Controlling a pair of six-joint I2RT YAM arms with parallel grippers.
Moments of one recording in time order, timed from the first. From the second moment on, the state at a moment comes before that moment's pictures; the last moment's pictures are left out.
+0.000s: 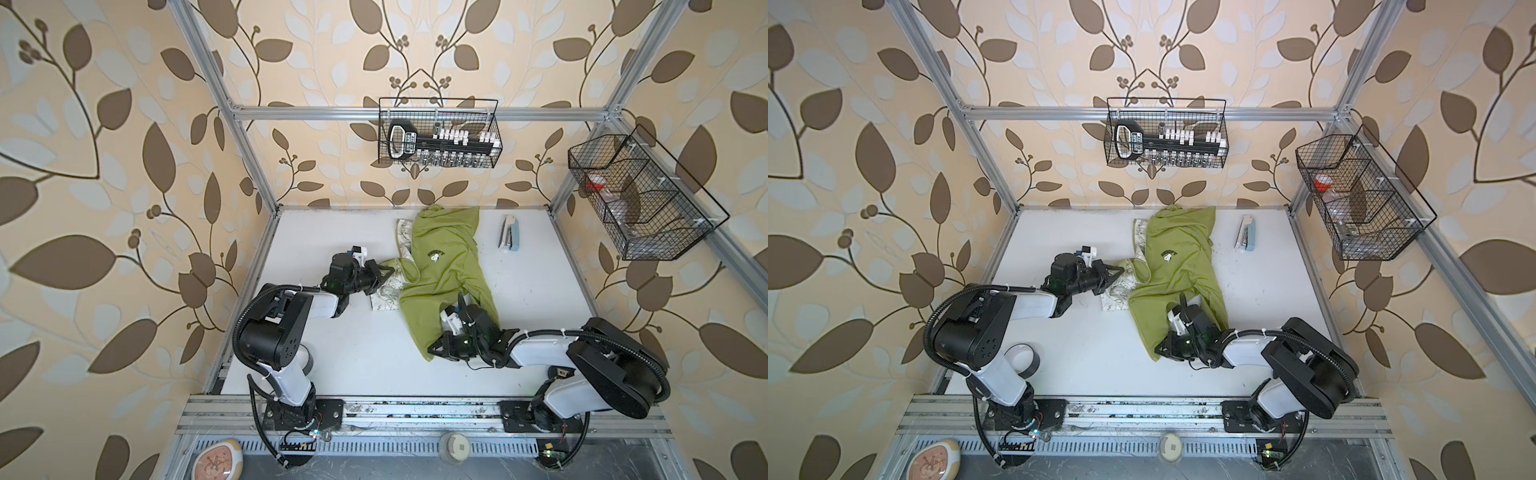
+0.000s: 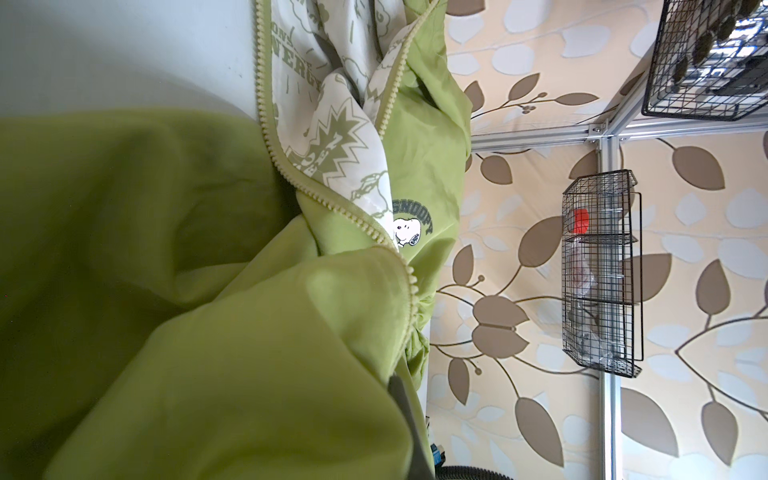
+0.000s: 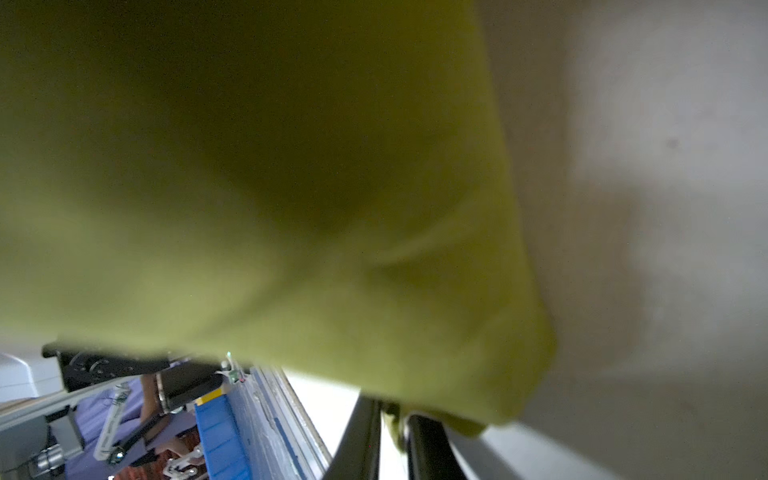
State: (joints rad) left arm -0.27 1.70 0.66 0.67 0.65 -1.18; right arm 0.73 1.47 0.36 0.31 -0.46 0.91
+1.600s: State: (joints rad) left arm -0.24 1.50 0.68 0.41 0.64 -1.12; right arm 0.60 1.30 0.62 0.18 -0.34 0.93
